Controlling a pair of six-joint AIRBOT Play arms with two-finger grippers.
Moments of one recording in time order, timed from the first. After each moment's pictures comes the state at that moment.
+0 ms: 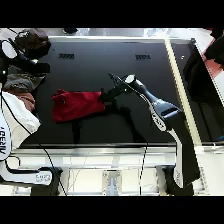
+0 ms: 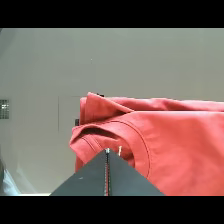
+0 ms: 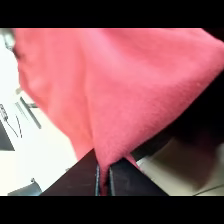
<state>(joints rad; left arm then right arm) 0.07 -1.50 1.73 1.52 -1.30 -1.48 0.38 -2.20 1.98 -0.55 1.23 1.40</state>
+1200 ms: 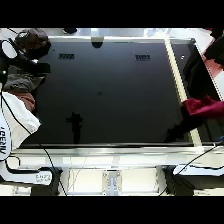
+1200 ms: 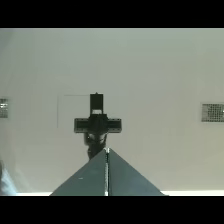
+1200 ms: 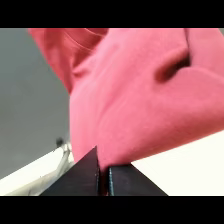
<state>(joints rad) 0.06 -1.50 1.73 1.51 -1.30 -1.50 -0.75 -1.45 1.67 -1.48 1.68 1.44</state>
